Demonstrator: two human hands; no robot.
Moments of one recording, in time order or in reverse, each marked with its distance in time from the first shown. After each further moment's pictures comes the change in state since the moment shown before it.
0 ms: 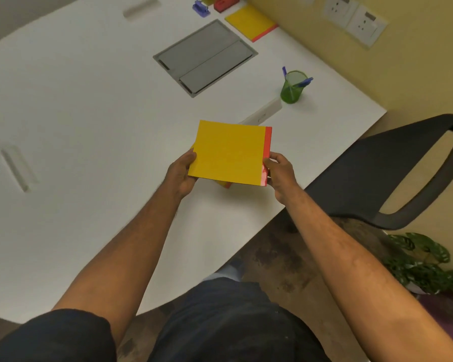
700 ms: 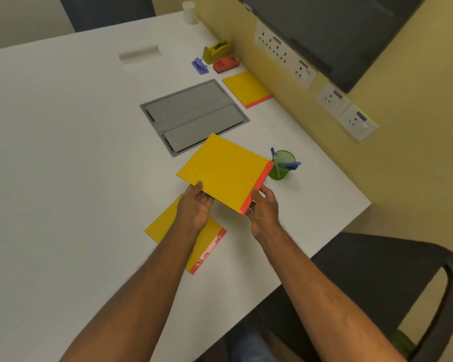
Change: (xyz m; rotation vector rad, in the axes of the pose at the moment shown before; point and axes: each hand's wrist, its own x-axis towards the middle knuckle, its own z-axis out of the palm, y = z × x) left_hand 0.159 0.027 0.137 -0.630 0.091 0.073; right_hand 0.157 -0.115 0.013 0.288 0.099 0.065
